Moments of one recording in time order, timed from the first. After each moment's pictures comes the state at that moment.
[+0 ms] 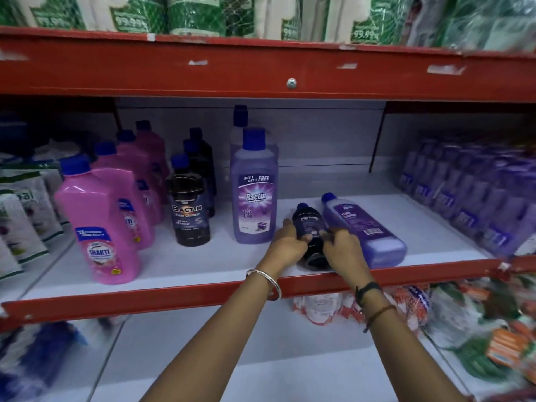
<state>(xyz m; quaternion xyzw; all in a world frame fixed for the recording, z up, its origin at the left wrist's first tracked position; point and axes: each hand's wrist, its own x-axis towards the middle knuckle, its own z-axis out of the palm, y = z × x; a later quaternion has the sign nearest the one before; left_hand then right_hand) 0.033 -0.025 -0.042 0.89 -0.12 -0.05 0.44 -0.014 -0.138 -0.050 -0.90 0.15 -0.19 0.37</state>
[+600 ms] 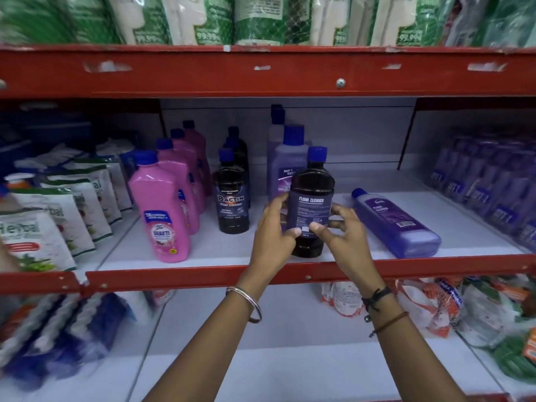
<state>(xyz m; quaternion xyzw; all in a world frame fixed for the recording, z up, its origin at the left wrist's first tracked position) -0.025 0.074 -0.025 0.77 -0.19 0.16 0.59 -0.048 -0.062 -0.029 -0.78 -0.03 -0.27 0.57</state>
